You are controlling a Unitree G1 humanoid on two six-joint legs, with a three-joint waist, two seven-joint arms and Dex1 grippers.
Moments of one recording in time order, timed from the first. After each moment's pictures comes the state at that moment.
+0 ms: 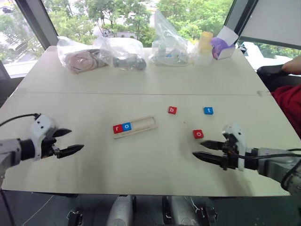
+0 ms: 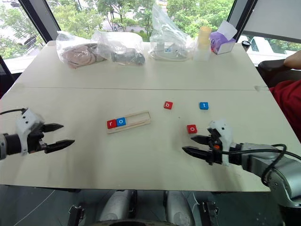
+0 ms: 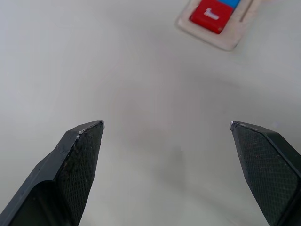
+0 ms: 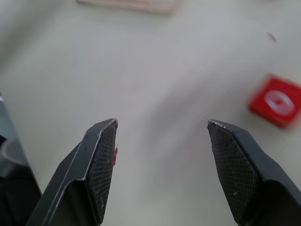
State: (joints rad) left arm -0.01 1.02 0.28 -0.10 -0.43 0.49 -1.08; right arm -0.02 -0.81 -0.22 -0.58 0.80 0.98 0.75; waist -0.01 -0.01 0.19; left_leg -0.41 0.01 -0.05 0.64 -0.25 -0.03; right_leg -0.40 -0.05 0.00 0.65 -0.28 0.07
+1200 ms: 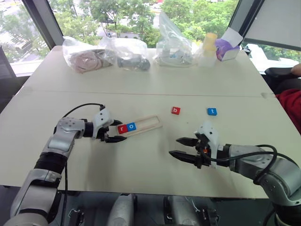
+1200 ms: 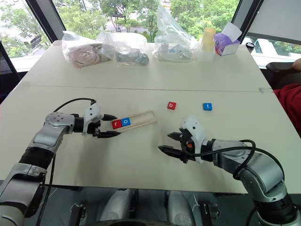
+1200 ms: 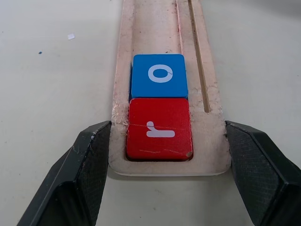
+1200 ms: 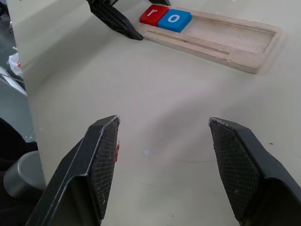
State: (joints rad) left arm -0.54 0.64 -0.16 0.43 -0.13 0.05 -1.22; right arm -0.12 -0.73 -0.02 -0.65 0.77 0.99 0.58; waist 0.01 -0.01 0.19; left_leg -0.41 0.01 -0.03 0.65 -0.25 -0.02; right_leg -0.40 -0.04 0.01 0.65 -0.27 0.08
